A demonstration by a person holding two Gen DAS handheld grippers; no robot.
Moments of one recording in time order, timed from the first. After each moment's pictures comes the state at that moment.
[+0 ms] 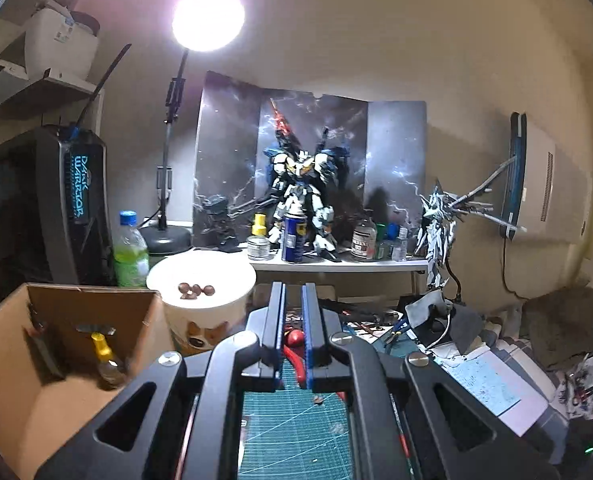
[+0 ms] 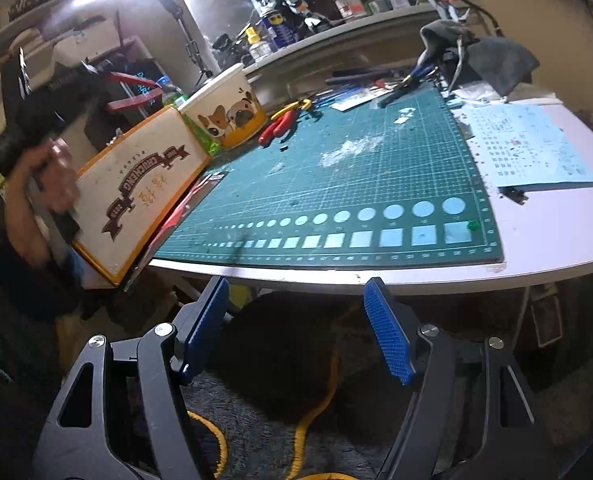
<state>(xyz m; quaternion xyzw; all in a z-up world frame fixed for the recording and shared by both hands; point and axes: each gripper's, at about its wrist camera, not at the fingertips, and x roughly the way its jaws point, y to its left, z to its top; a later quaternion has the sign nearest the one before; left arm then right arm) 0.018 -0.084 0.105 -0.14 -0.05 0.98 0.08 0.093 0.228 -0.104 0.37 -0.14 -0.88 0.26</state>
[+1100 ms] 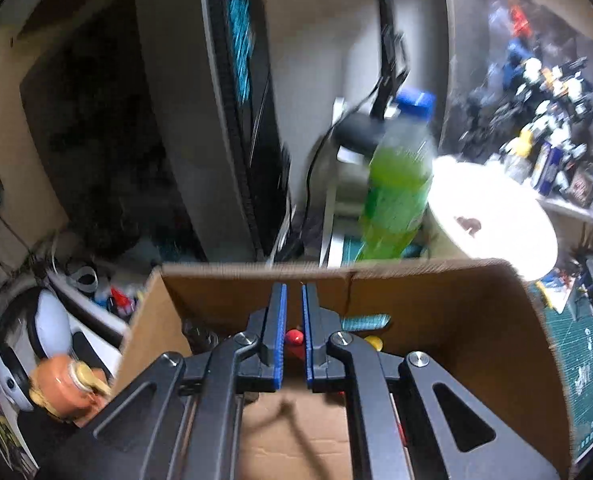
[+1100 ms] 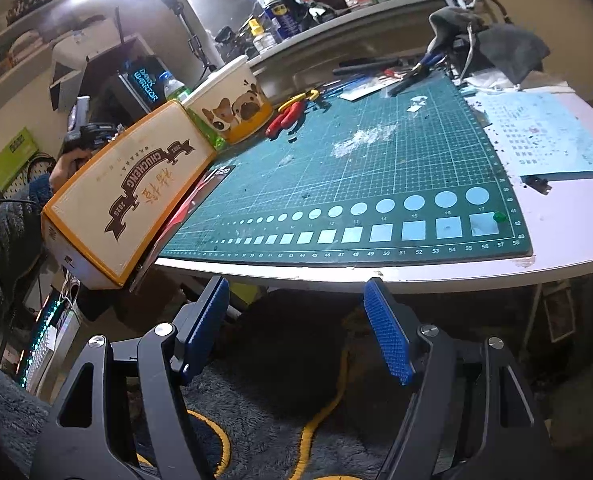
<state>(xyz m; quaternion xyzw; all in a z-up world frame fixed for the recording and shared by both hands) -0.129 -0.321 0.033 -0.38 -0.03 0.92 -0.10 0.087 0.217 -0.111 0.38 -0.15 -0.87 0.26</state>
